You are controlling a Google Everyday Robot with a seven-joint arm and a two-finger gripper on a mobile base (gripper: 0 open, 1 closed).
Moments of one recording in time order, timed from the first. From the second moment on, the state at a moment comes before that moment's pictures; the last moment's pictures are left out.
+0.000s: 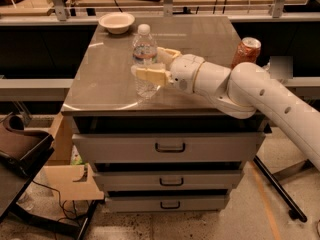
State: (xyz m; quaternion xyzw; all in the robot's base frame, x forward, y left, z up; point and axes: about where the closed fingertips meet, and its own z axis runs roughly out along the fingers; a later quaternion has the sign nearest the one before) arm 0.636 0.025 0.921 -0.37 0.59 0.33 0.64
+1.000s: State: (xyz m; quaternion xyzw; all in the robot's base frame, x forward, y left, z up) arm 0.634 0.032 0.923 -0.38 0.59 0.33 0.63
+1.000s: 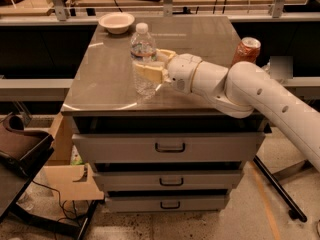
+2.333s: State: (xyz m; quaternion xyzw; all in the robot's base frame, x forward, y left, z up) arm 0.713 0.052 0.962 -0.32 0.66 0.31 0.60
